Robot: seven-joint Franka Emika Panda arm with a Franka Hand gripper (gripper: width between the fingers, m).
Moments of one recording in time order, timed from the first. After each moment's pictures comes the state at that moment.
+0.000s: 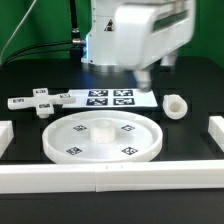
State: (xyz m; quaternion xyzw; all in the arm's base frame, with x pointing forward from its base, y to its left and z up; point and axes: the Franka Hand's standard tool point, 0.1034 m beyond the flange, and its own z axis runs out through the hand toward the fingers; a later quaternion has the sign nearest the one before) arm 0.550 0.016 0.092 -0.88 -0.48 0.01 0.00
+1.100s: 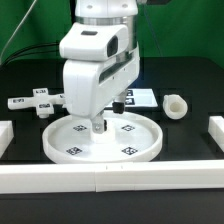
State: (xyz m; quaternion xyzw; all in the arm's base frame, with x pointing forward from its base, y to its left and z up) arm 0.546 -0.039 0.035 -0.85 -0.53 0.00 0.01
